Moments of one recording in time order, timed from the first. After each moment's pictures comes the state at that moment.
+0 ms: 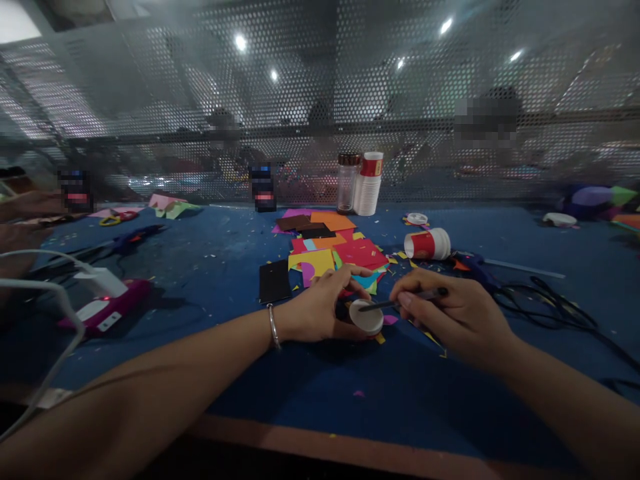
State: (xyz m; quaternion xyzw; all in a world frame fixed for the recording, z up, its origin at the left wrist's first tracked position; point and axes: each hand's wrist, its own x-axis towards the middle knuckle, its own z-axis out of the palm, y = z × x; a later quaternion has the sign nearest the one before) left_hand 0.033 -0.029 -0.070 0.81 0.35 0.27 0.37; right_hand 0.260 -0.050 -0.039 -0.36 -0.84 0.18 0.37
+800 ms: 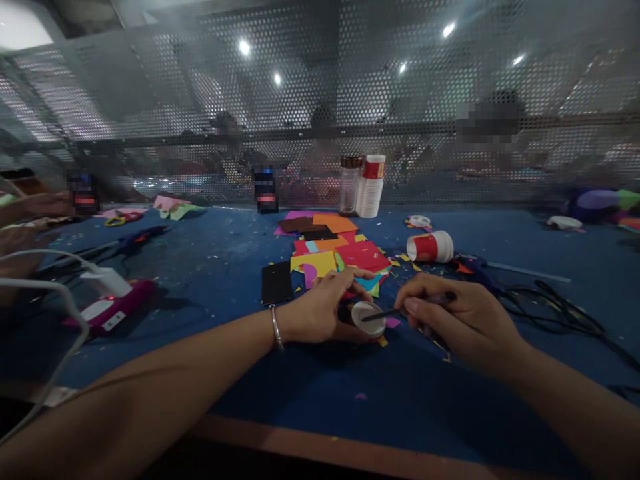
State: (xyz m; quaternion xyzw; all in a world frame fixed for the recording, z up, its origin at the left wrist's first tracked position) left_hand 0.032 -0.029 -0.069 0.81 0.36 0.27 0.37; right_hand 0.263 -0.053 -0.037 -0.38 -0.82 0.24 0.35
